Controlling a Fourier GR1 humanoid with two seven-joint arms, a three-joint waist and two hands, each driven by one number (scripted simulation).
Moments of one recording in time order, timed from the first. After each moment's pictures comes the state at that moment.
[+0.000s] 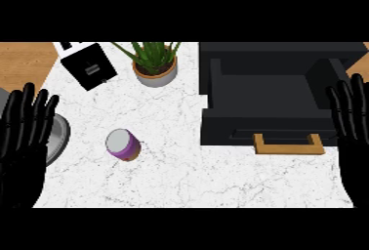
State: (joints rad) left arm 0.04 0.08 0.00 -2.10 0.03 0.00 0.00; right arm -0.02 -0.10 0.00 -2.10 0.00 0.00 -0.01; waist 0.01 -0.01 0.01
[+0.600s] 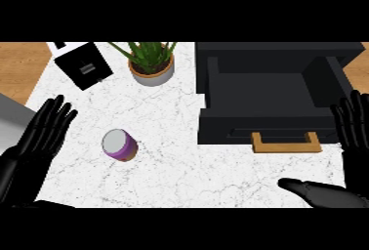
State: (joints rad) left arm 0.09 0.19 0.01 -2.07 0.15 -0.16 0.16; right arm 0.08 -0.08 -0.05 -2.09 0.00 -0.07 0.16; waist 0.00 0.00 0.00
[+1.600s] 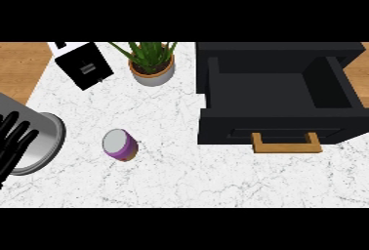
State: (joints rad) left arm 0.20 0.23 0.22 -2.25 0.43 -0.23 0.44; right arm 0.34 -0.13 -0.33 -2.14 -0.25 0.15 0.09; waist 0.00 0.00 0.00
